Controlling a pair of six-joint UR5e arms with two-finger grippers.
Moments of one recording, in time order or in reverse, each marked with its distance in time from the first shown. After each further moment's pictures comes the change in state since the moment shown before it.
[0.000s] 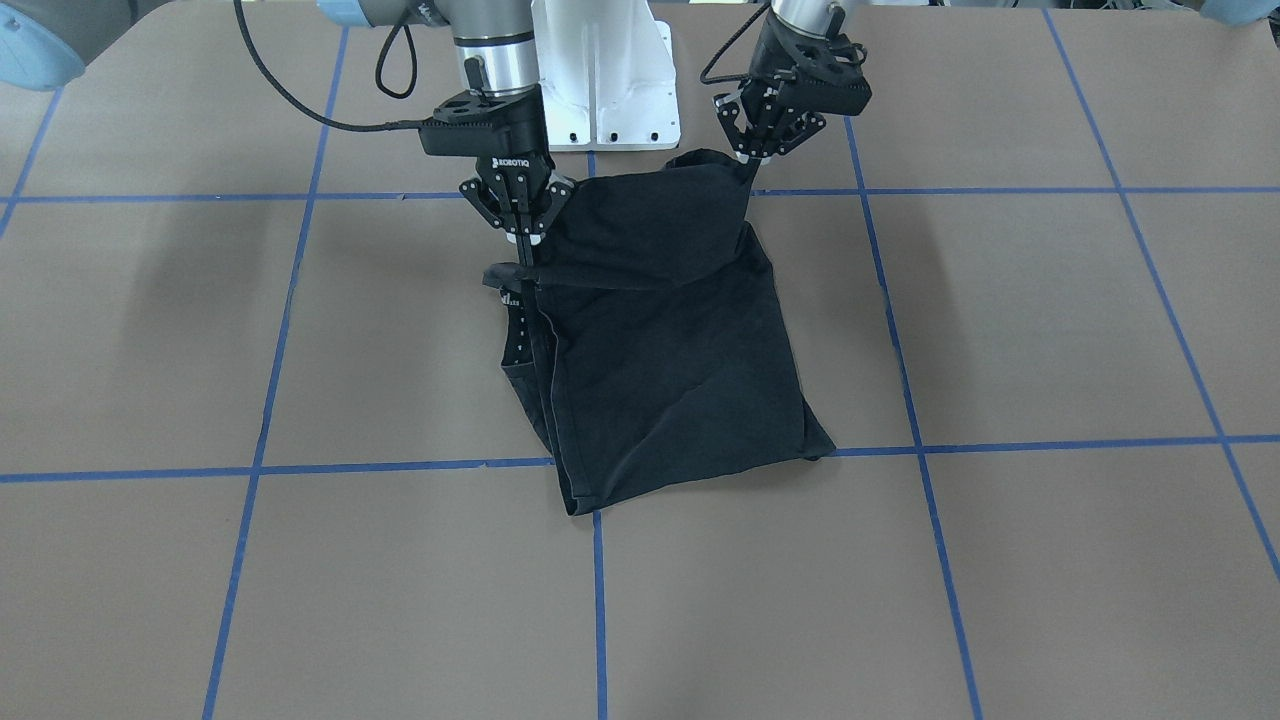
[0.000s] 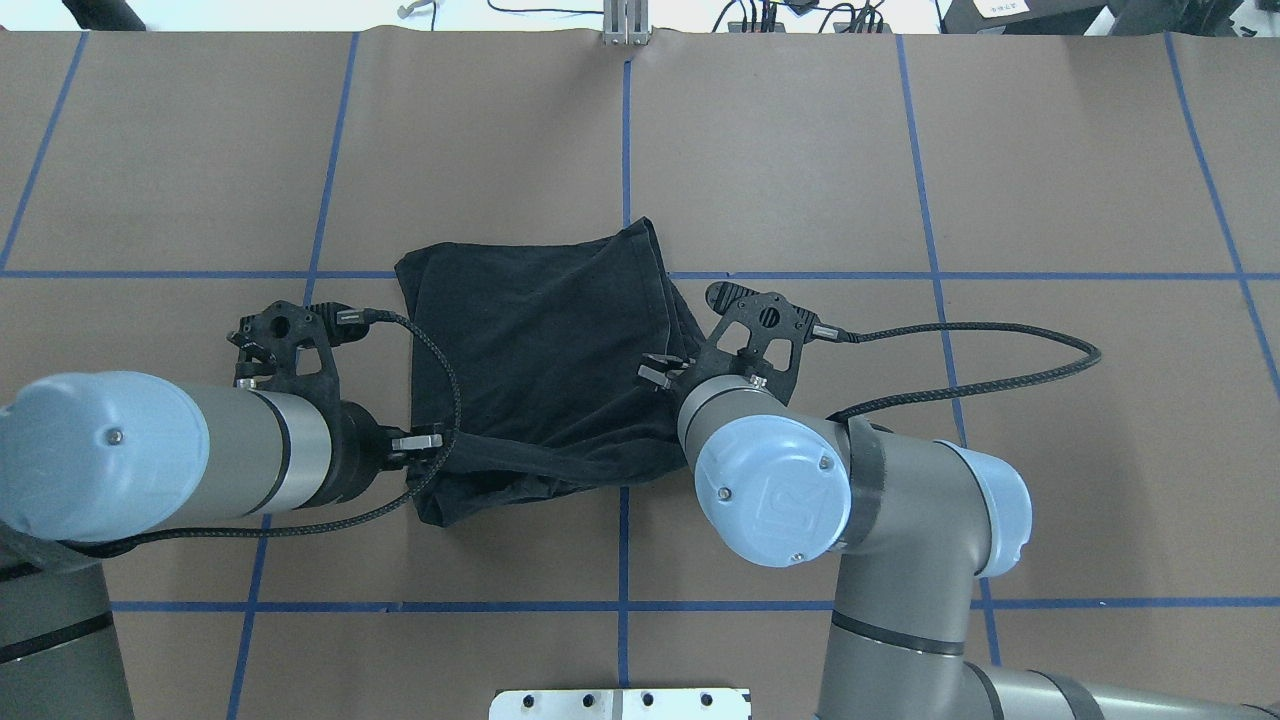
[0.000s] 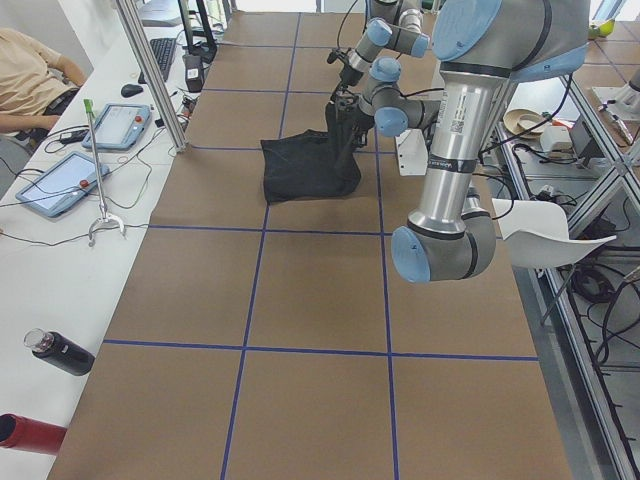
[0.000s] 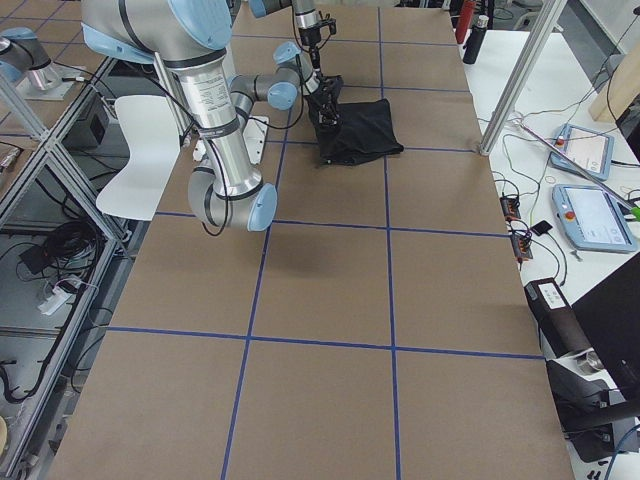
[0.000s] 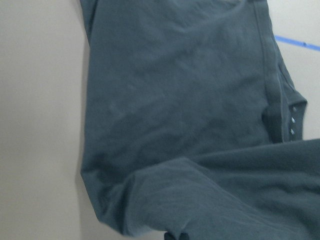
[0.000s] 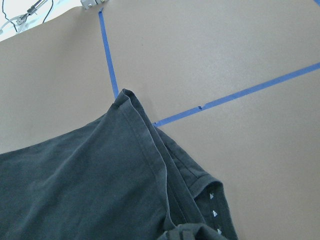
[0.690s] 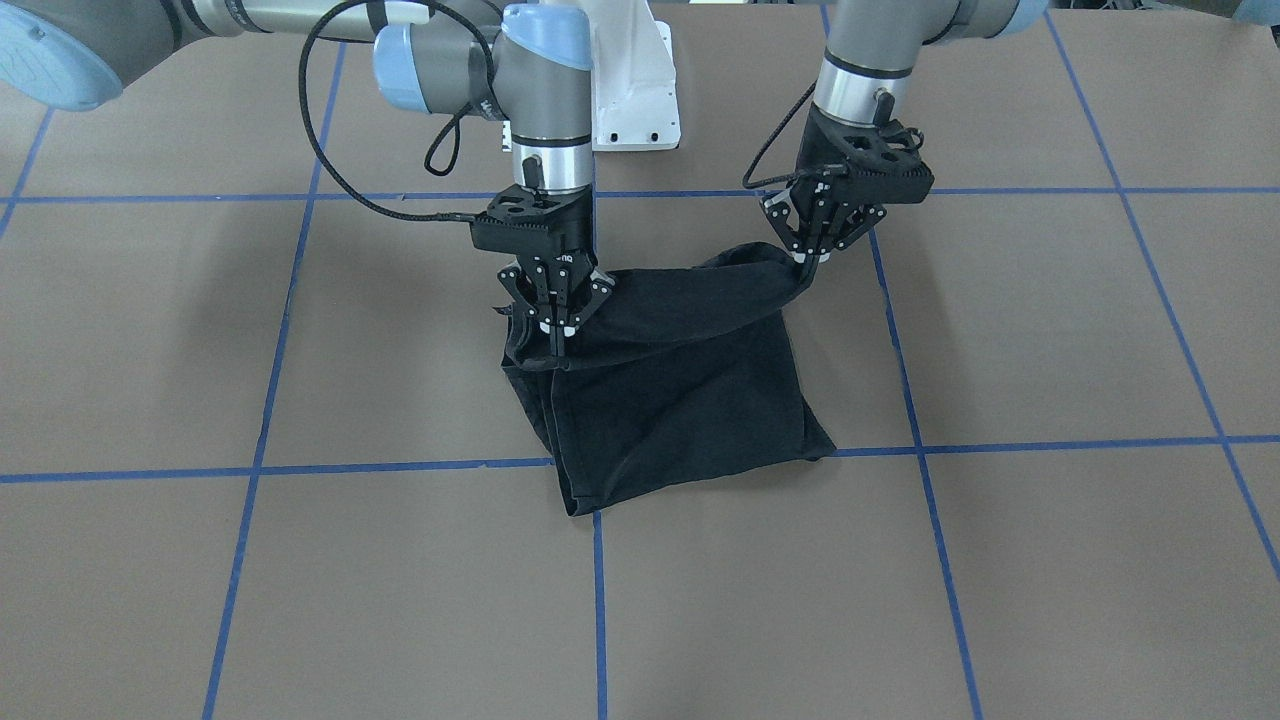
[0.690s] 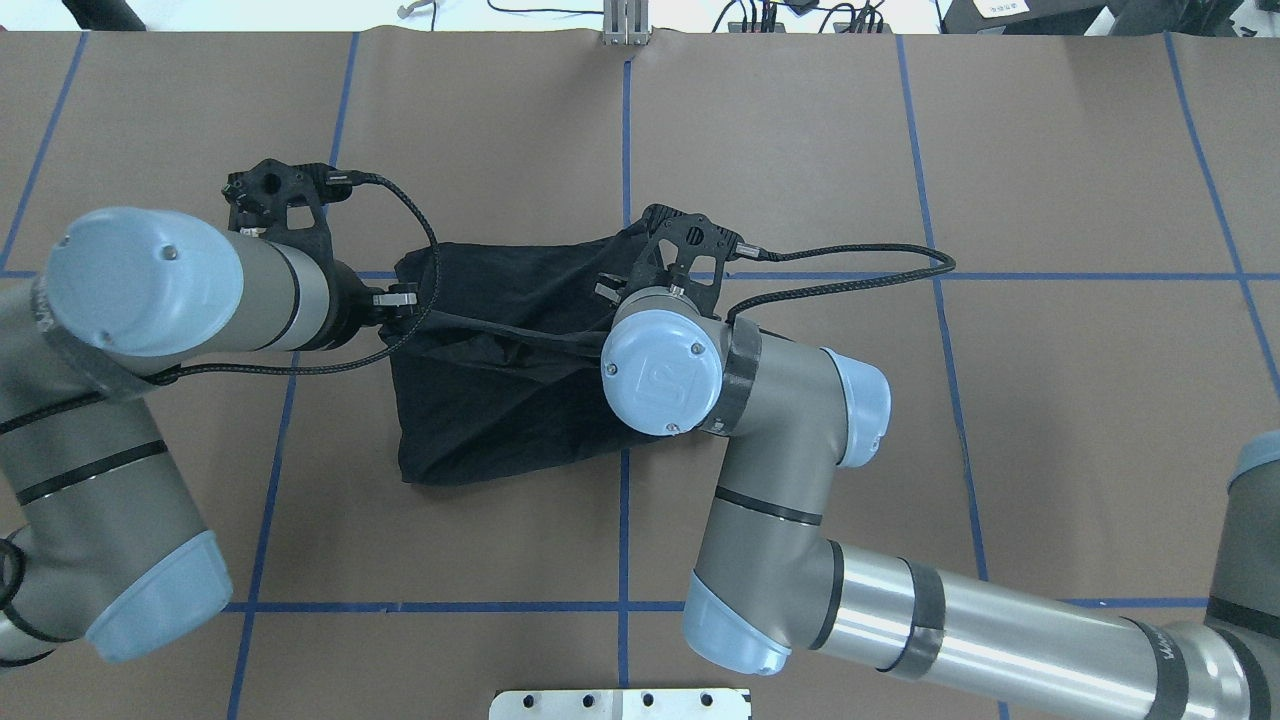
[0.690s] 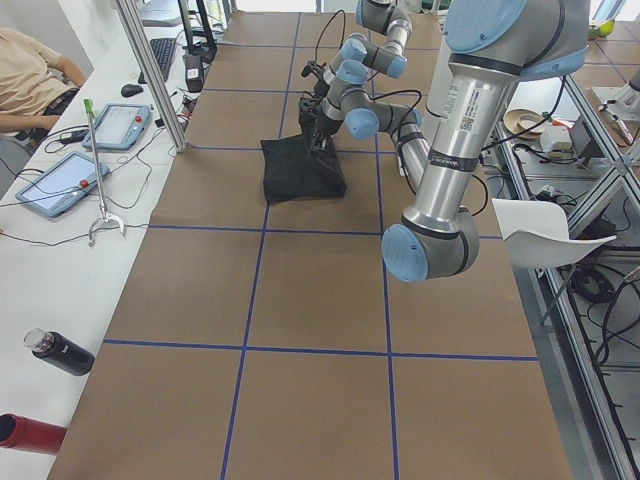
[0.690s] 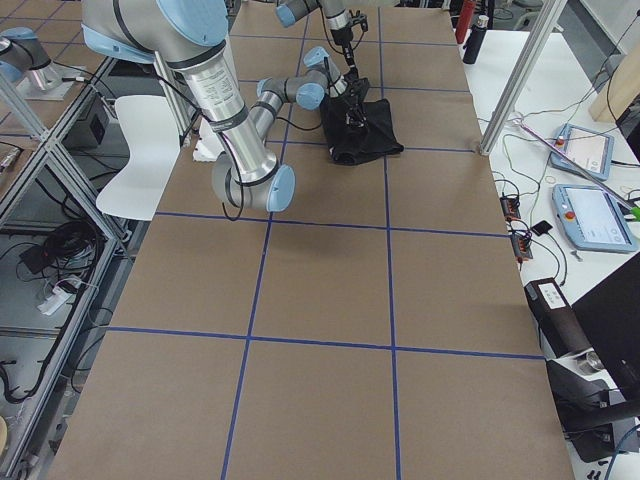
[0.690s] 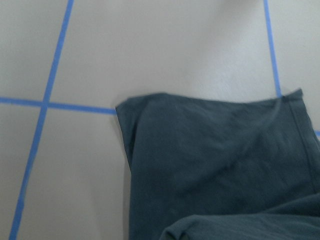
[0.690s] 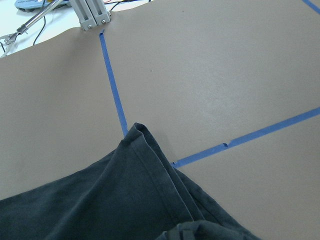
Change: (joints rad) left arm -0.187 -0.097 0.222 -0.024 0.000 0.141; right arm 0.097 0.175 -0.336 0.126 0.001 -0.041
